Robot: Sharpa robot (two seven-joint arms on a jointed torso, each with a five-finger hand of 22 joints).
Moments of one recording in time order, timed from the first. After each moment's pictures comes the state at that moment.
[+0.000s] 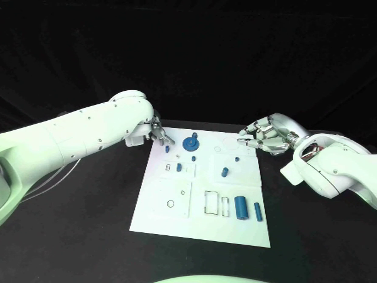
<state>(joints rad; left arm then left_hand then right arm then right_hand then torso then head) 1.35 -0.52 0.00 1.02 -1.15 0.29 -0.65 1.12 -0.09 0.04 0.28 0.06 0.99 0.06 0.46 0.60 1.29 -0.02 1.04 0.97 1.47 -0.08 1.24 1.31 0.08 1.42 0.02 1.39 1.23 1.31 -0.93 -0.12 1.67 -0.85 -0.46 -0.07 1.39 -0.09 0.04 0.24 0.30 0.93 0.15 0.19 0.19 1.26 0.07 1.20 1.17 1.47 0.00 1.47 1.31 0.05 1.45 0.10 1.38 1.31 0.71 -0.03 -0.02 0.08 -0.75</state>
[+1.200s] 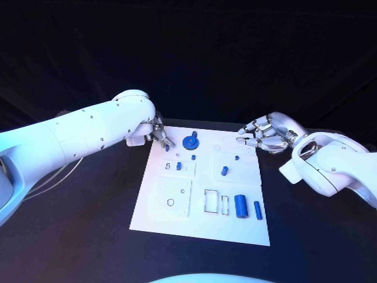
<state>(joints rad) 1.35 -0.51 -0.01 1.02 -1.14 0.33 -0.64 1.18 -0.04 0.03 0.28 0.06 0.99 0.06 0.46 0.59 1.29 -0.02 1.04 0.96 1.47 -0.08 1.24 1.31 0.08 1.42 0.02 1.39 1.23 1.30 -0.92 -0.12 1.66 -0.85 -0.45 -0.07 1.39 -0.09 0.04 0.24 0.30 0.93 0.15 0.19 0.19 1.26 0.07 1.20 1.17 1.47 0.00 1.47 1.31 0.05 1.45 0.10 1.38 1.31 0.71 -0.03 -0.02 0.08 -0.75</state>
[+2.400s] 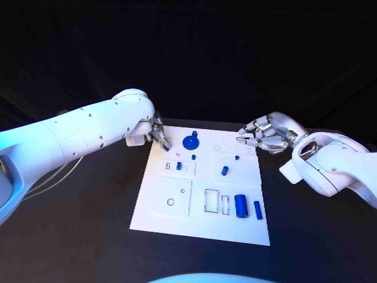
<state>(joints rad) 1.35 -0.51 -0.01 1.01 -1.10 0.34 -0.64 1.38 0.02 0.21 0.18 0.07 0.98 0.06 0.42 0.56 1.27 -0.02 1.02 0.93 1.47 -0.08 1.24 1.31 0.08 1.42 0.02 1.39 1.23 1.30 -0.92 -0.12 1.66 -0.85 -0.45 -0.07 1.39 -0.09 0.04 0.25 0.30 0.93 0.15 0.19 0.19 1.26 0.07 1.20 1.18 1.47 0.00 1.47 1.31 0.05 1.45 0.10 1.38 1.31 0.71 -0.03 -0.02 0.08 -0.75</state>
